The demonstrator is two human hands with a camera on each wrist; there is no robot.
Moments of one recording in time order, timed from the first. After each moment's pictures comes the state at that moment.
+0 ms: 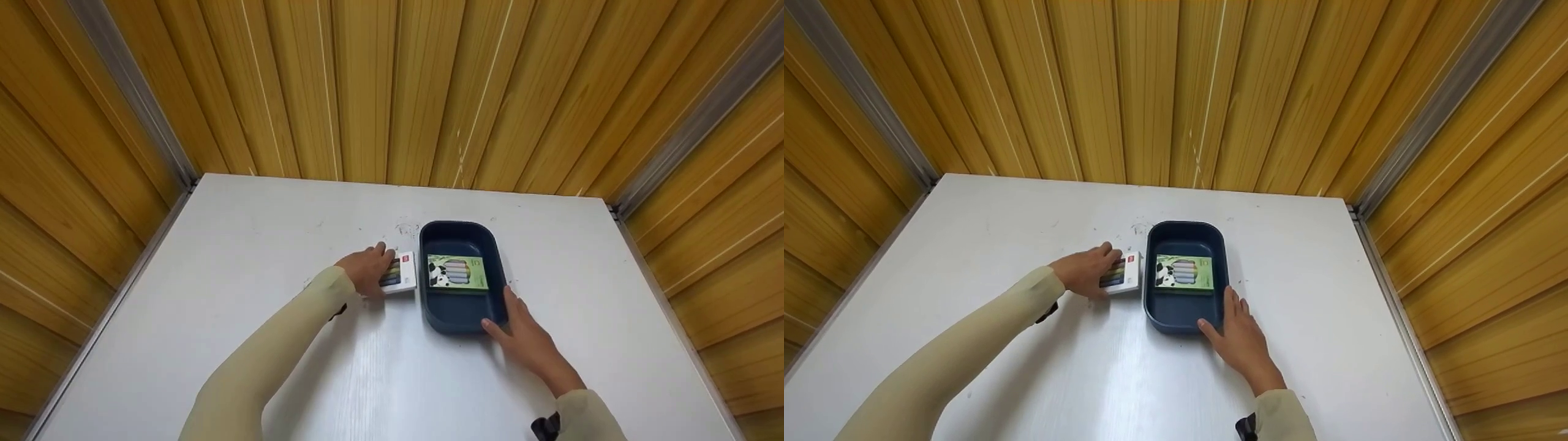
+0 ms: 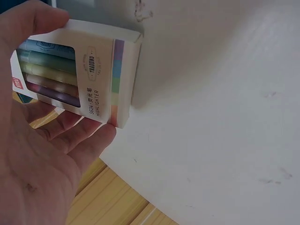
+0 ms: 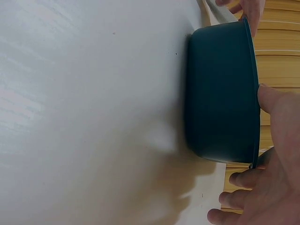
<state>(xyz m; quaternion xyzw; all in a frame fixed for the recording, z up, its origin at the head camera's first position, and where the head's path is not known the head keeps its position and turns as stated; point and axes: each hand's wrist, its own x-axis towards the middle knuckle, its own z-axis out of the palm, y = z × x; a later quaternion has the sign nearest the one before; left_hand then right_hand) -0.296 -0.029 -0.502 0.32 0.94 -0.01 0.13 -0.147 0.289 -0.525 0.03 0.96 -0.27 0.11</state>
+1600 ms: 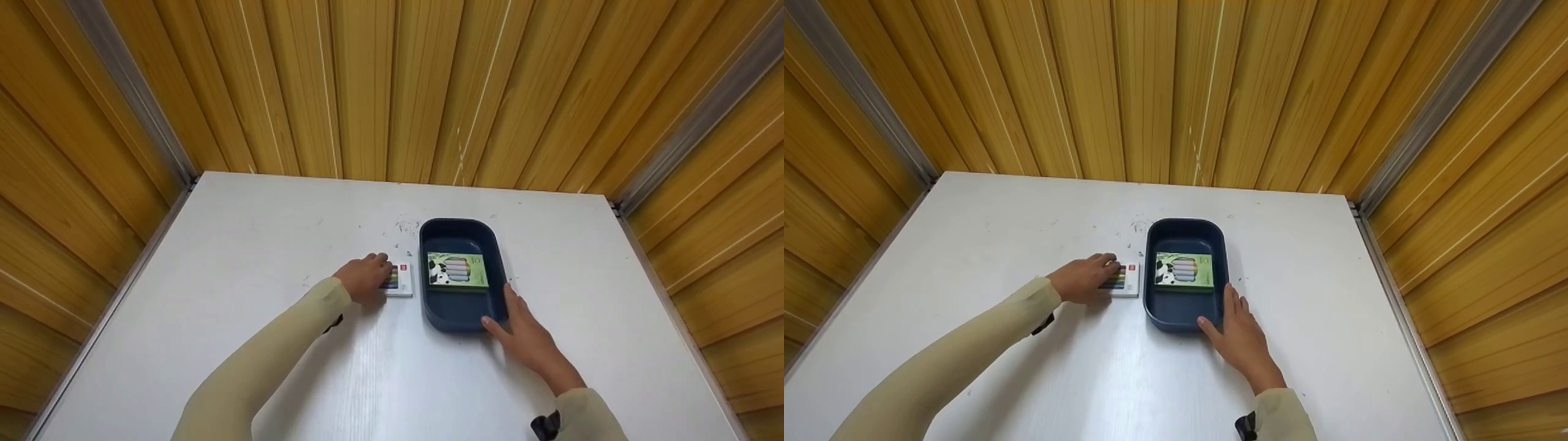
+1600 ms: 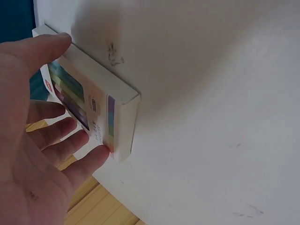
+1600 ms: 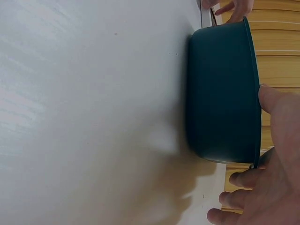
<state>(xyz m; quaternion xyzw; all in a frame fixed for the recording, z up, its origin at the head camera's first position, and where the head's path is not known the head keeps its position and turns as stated) -0.279 -0.034 -0.523 0.37 0.93 -0.03 0.05 -0.148 0.290 -0.528 0.02 0.96 -0.27 0.11</state>
